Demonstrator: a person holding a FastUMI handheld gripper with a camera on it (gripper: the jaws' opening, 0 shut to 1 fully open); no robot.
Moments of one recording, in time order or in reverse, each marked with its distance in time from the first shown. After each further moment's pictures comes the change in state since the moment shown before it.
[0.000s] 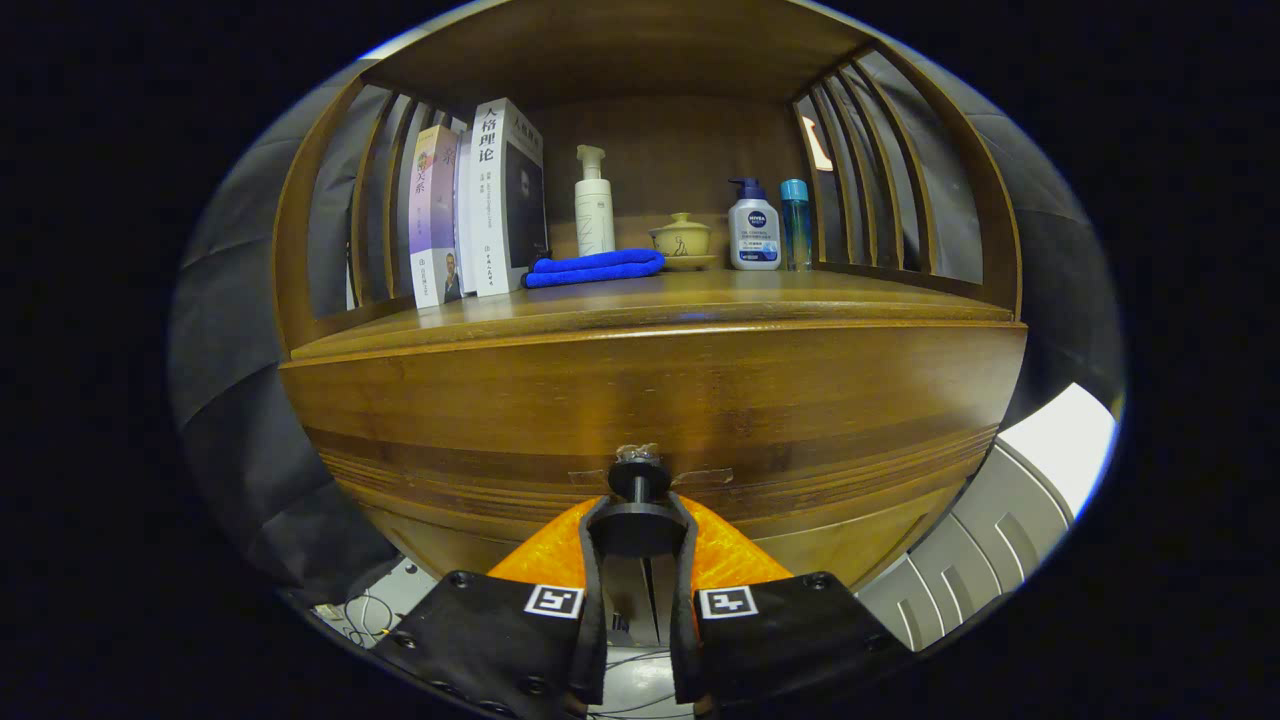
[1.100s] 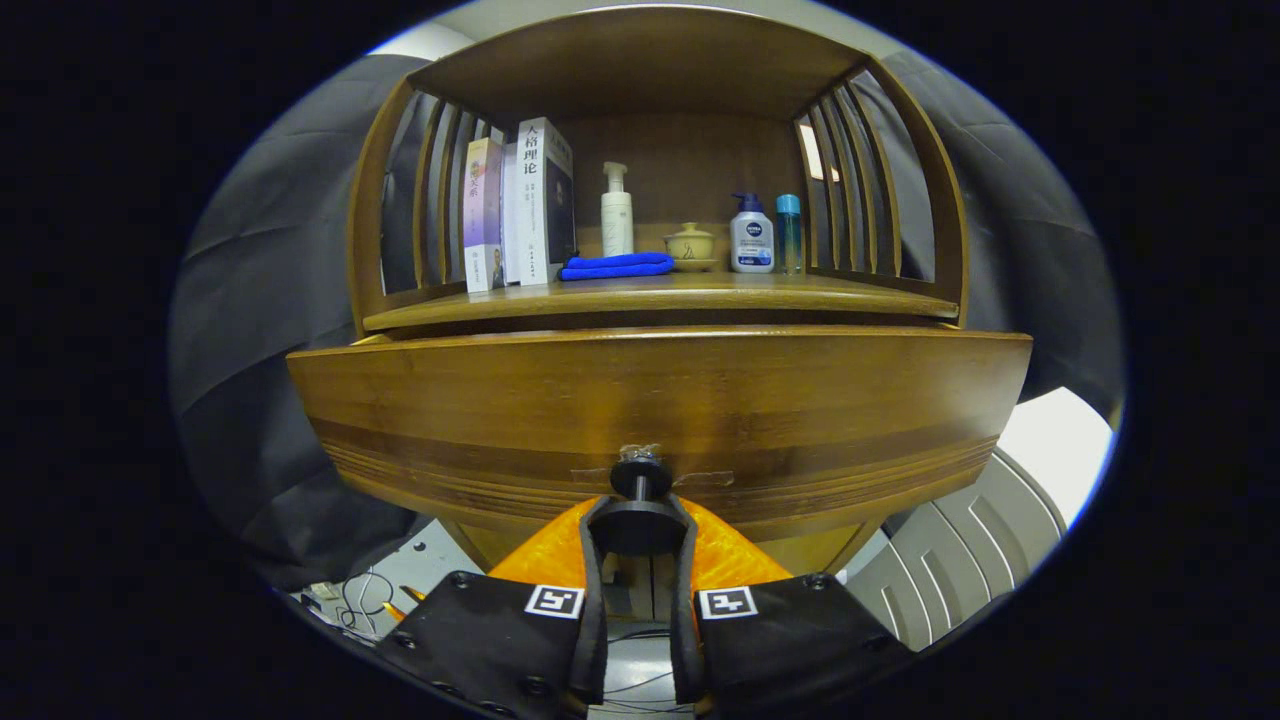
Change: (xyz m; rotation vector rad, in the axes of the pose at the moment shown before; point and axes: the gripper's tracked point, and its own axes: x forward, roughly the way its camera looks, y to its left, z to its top) arm -0.074 0.000 -0.029 -0.064 -0.017 0.034
